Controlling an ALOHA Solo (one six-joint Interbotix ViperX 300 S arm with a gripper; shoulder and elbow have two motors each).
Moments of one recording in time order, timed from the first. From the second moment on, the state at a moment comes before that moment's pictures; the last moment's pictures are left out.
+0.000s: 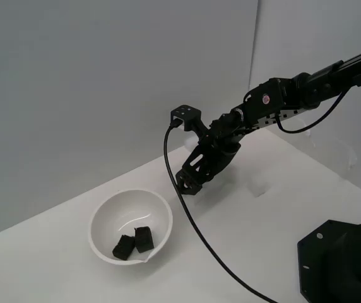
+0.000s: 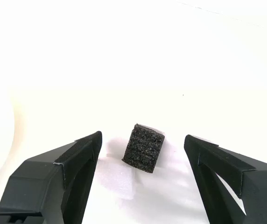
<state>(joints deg) -15.0 91.9 91.7 138.5 138.8 -27.8 20.0 26.0</state>
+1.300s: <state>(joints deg) -17.5 113.4 112.9 138.7 138.8 -28.4 25.1 25.1</state>
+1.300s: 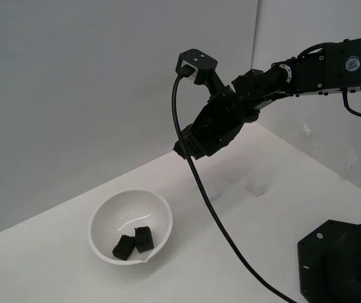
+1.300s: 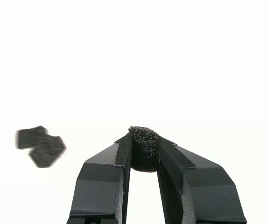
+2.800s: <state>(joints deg) -36.0 107.0 106.4 133.6 133.7 -35.2 24.4 23.1</state>
